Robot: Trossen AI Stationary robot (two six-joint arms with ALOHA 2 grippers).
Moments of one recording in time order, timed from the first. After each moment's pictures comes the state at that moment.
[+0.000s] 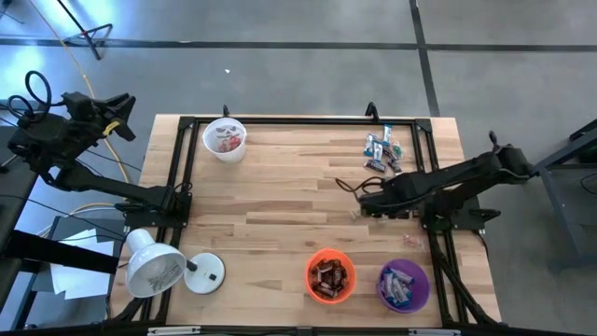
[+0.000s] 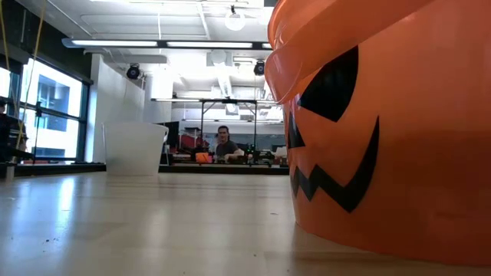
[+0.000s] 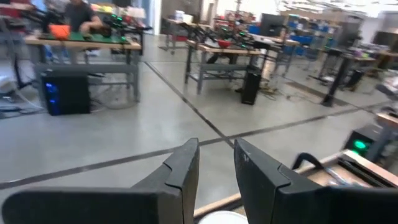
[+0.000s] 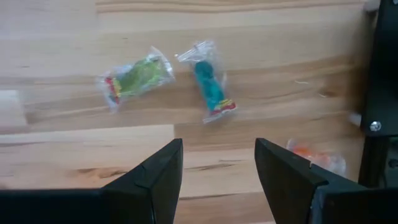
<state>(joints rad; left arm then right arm) -0.15 0.39 1.37 -1.21 -1.20 -0.36 0.20 1.35 0.98 -1.21 0.05 1.82</state>
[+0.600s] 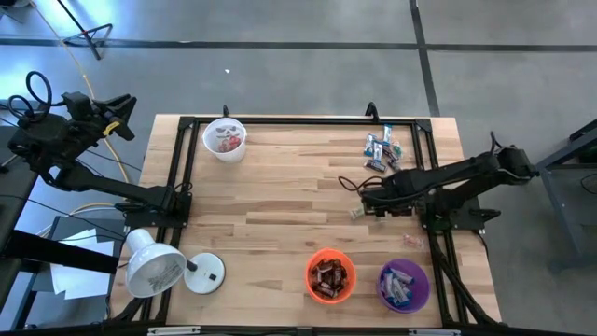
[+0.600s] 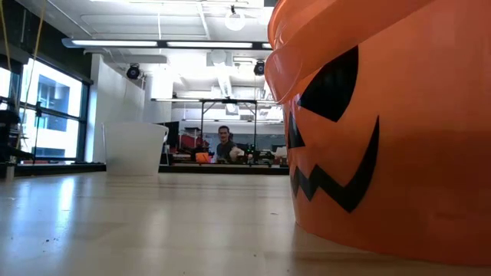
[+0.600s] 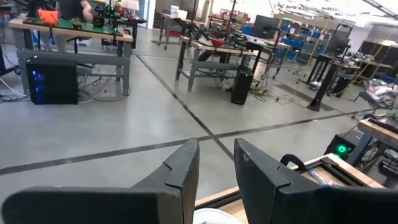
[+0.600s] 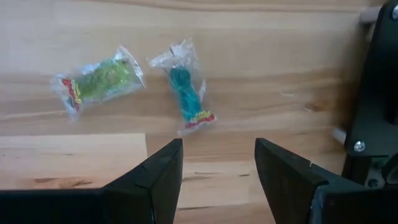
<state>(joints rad) -0.15 0.39 1.37 -1.21 -1.17 -0.44 0.12 1.32 0.86 -1.15 -0.02 1.68</state>
